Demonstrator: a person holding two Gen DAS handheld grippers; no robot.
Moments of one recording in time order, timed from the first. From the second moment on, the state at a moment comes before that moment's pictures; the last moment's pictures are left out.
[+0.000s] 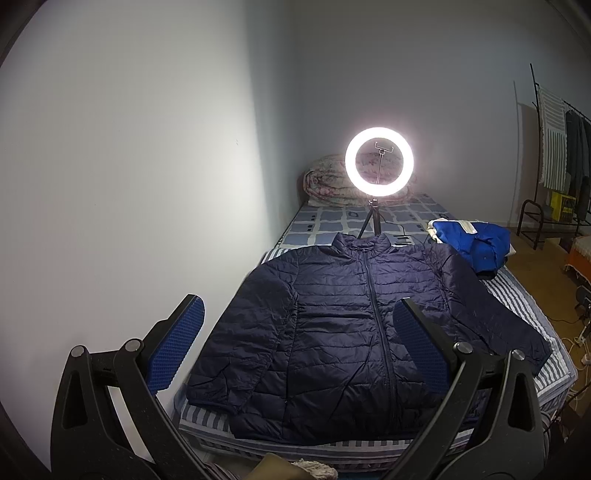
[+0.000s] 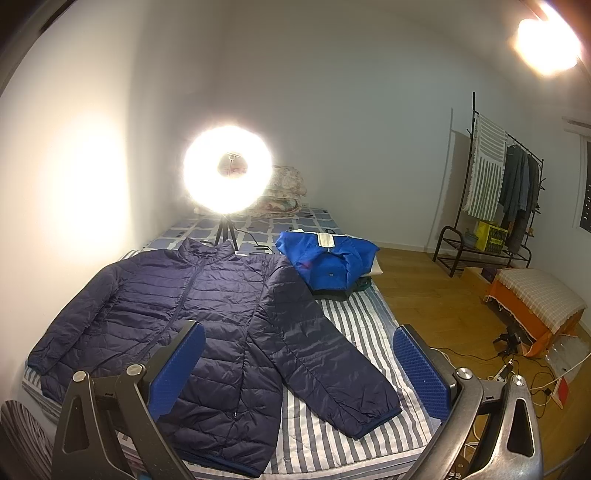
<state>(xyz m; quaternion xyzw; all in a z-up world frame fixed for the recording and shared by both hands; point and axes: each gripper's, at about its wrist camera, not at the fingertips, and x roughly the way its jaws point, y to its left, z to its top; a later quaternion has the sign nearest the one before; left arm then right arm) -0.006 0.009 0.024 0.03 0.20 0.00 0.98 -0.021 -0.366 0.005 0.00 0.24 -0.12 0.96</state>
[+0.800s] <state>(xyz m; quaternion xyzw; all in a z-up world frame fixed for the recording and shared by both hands) -0.002 0.014 0.023 0.03 0.20 0.00 0.98 -0.018 -0.360 0.003 -0.01 0.24 -0.11 0.96</state>
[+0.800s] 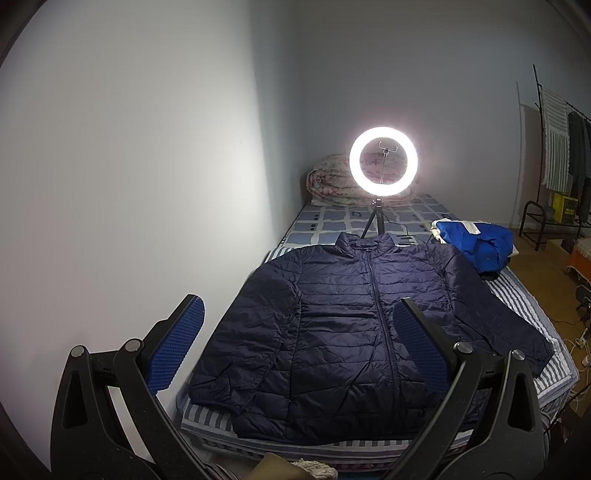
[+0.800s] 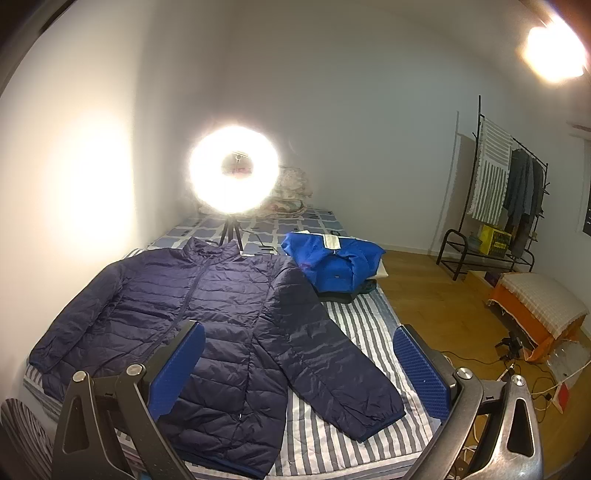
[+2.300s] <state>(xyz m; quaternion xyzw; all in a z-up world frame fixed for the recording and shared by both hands) -0.062 0.128 -0.051 0.00 0.25 0.13 0.96 0.122 -0.096 -0.036 -0.16 0.23 0.29 0.92</state>
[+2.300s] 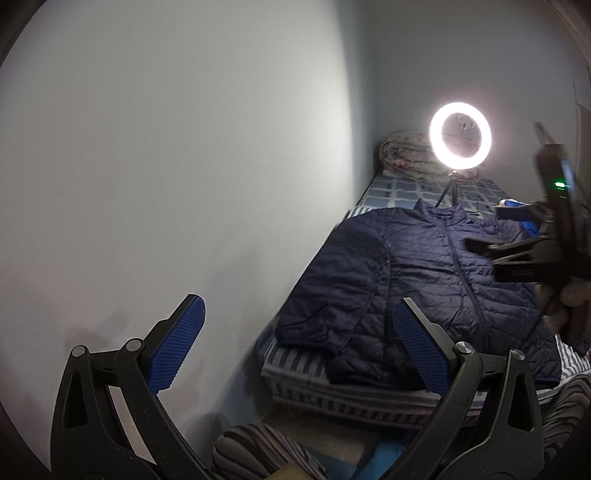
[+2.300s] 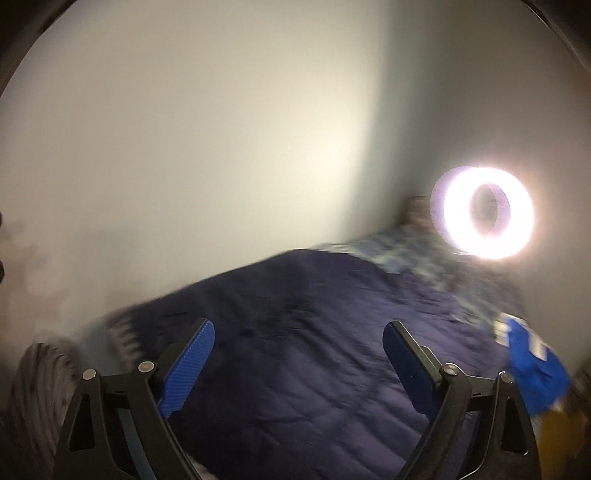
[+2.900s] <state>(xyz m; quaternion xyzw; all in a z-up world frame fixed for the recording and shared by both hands) -0.075 0.179 -0.091 -0.08 0.31 0.17 0.93 0.124 0.114 -0.174 -0.27 0.39 0.49 0.73</state>
